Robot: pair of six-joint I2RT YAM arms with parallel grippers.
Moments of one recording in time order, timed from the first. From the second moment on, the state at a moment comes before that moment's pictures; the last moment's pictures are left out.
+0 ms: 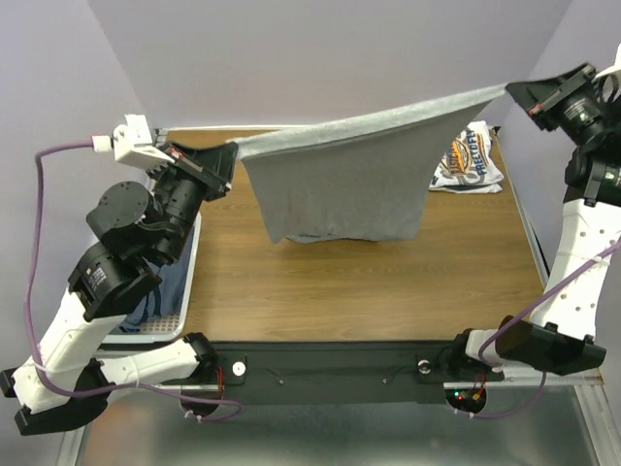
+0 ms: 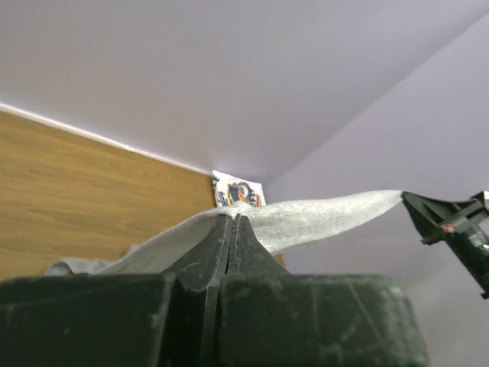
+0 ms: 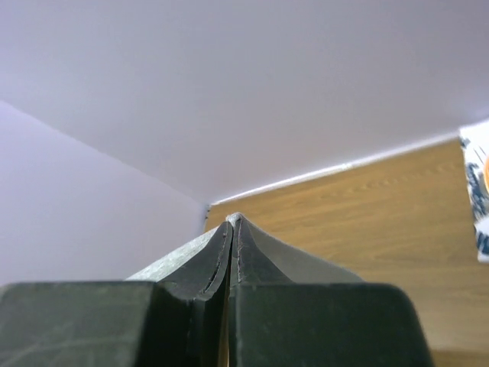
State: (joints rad) left arm -0.88 0.91 1.50 -0.46 -0.60 -0.66; right arm -0.38 1.30 1.77 -0.46 -0.65 0.78
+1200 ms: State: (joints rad) left arm -0.88 1.06 2.00 -0.19 -0.60 -0.25; right arm -0.38 1.36 2.33 -0.26 -0.58 0.92
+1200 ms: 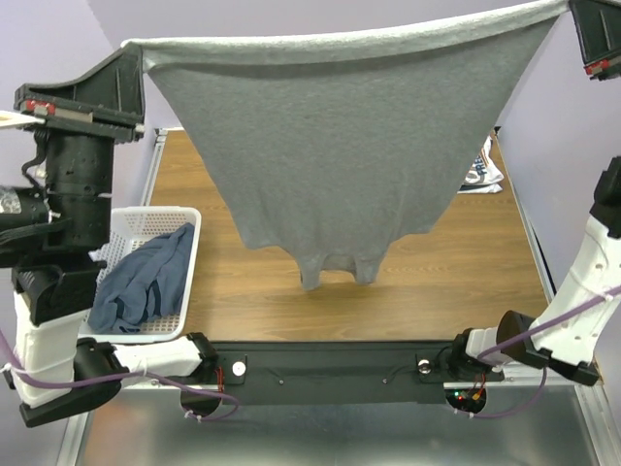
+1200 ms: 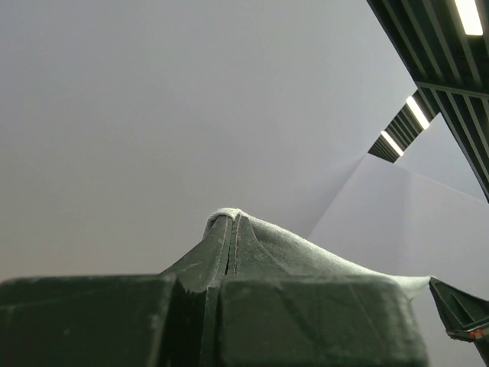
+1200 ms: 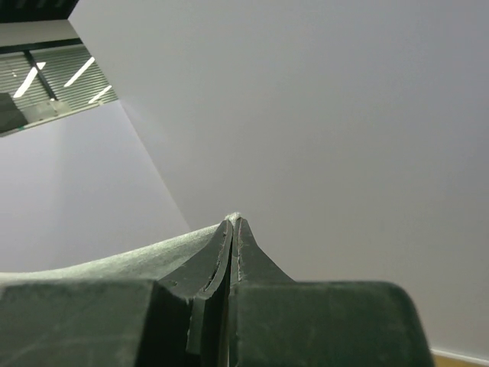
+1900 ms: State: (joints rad) left arm -0.31 1.78 2.38 -0.11 -0.04 -0.49; right arm -0.29 1.93 2.50 -0.04 -0.67 1.05
